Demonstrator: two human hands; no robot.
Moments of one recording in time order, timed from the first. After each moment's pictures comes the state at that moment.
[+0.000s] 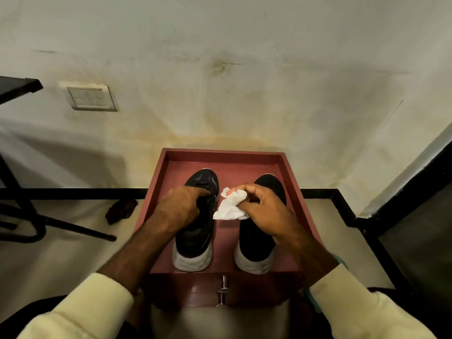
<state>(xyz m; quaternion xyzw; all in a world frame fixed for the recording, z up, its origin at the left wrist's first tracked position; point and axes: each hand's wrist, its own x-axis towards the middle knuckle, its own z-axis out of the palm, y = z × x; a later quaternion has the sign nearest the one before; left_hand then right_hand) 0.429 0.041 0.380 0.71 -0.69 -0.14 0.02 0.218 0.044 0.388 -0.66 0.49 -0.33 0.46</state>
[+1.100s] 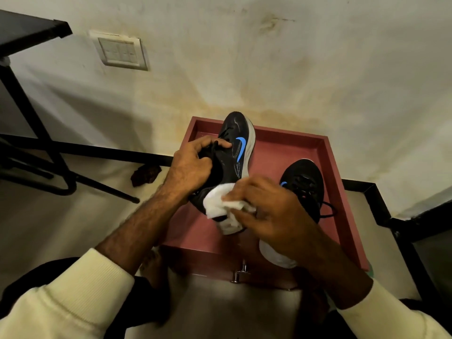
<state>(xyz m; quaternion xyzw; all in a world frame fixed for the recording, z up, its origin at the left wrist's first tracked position) 0.464 0.041 0.383 0.65 -0.49 -0.34 0.48 0.252 0.064 0.380 -0.89 0.24 -0.33 0.22</state>
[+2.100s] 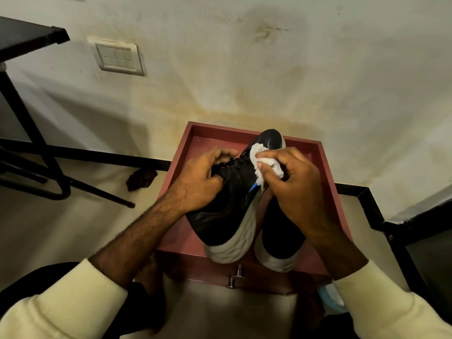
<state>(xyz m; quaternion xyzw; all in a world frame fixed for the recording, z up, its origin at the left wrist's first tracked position) 0.450 0.053 0.389 0.59 -0.62 -0.33 0.39 0.239 0.020 0.393 -0.77 0.44 -0.43 0.15</state>
